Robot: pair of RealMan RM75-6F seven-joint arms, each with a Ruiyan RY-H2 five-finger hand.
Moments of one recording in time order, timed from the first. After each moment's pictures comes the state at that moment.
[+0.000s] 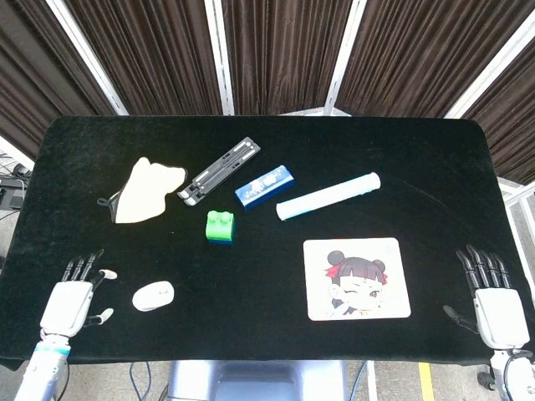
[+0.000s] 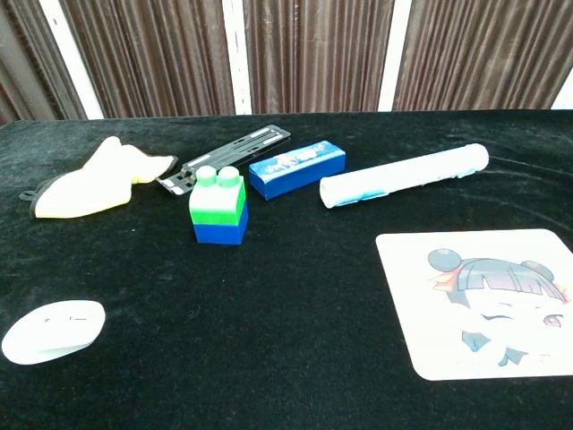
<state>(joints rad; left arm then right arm) -0.12 -1.37 0.01 -1.61 1.44 1.33 0.28 0.04 -1.29 0.03 -1.33 -1.60 1.59 0.06</state>
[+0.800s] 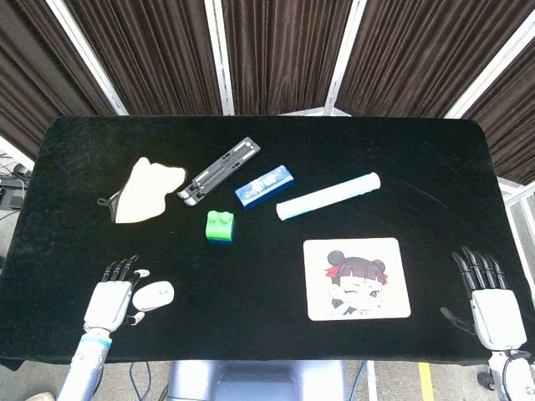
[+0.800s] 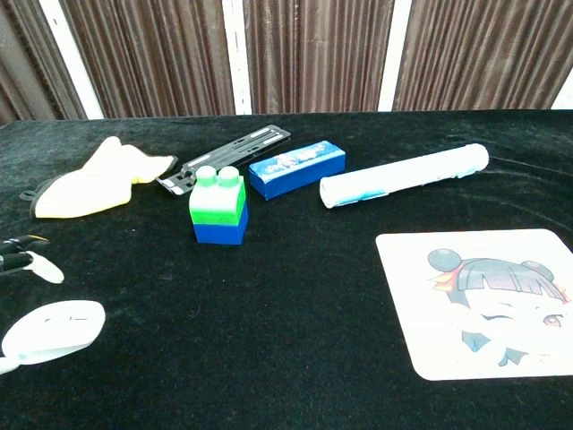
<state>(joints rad) -0.19 -1.54 -0.02 -1.67 1.23 1.25 0.55 0.04 -1.29 0.02 -1.33 -1.61 1.59 0.07</state>
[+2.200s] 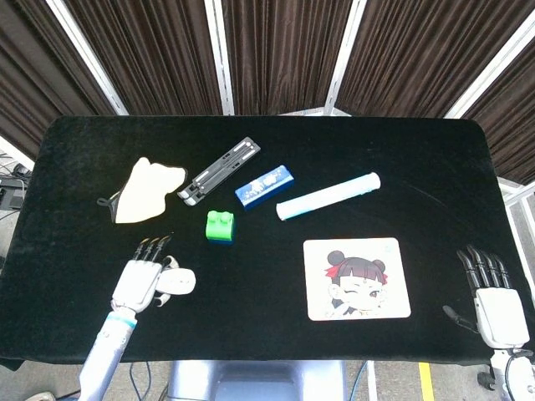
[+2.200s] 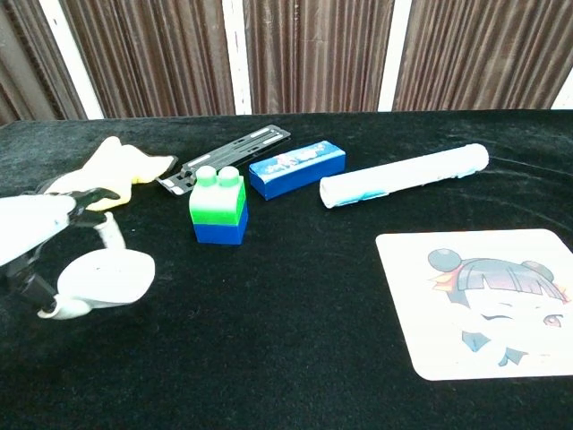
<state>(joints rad) -0.36 -1.55 -0.10 -1.75 1.22 1.17 0.63 0.04 -1.30 0.04 -1.33 -1.59 1.58 0.09</state>
